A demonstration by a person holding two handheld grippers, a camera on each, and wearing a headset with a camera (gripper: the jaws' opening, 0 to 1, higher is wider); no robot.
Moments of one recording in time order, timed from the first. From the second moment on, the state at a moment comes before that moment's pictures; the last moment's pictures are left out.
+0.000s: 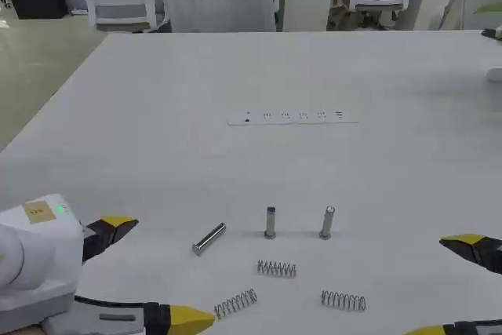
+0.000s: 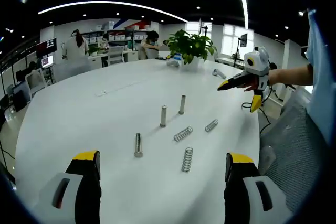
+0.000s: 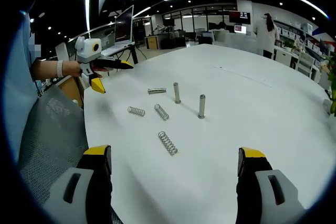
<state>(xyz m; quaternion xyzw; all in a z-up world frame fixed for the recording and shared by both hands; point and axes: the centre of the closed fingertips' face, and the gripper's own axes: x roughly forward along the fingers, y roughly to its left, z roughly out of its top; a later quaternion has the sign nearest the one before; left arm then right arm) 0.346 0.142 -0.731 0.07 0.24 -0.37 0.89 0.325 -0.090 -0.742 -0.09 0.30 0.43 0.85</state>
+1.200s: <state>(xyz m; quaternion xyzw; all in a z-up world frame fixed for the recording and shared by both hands) 0.356 0.145 -0.730 0.06 0.23 -0.37 0.90 0.330 -0.080 -0.740 -0.08 0.29 0.43 0.85</state>
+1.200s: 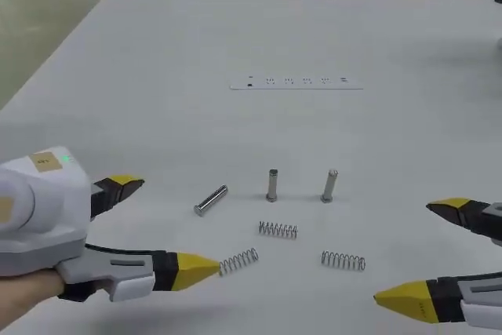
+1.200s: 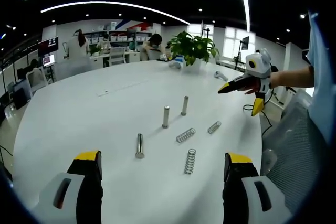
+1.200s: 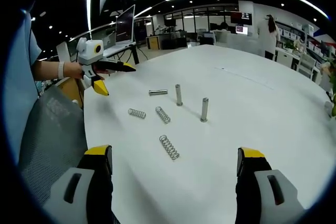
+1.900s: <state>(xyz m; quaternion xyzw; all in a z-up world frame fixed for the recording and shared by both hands) 0.355 0.146 -0.732 0.07 0.24 -0.38 0.89 0.331 -0.083 -0.737 -0.09 0.29 0.43 0.85</state>
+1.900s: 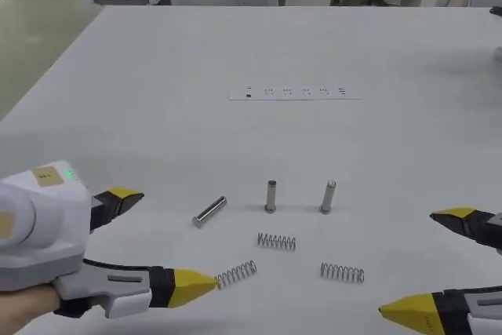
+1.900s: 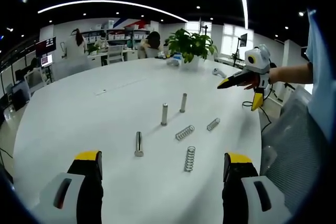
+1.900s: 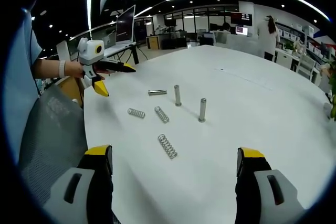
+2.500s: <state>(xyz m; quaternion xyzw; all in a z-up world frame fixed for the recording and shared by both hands) 0.362 0.141 -0.741 0.08 0.25 -0.39 0.88 0.341 -0.082 -0.739 -0.09 0.29 0.44 0.85</state>
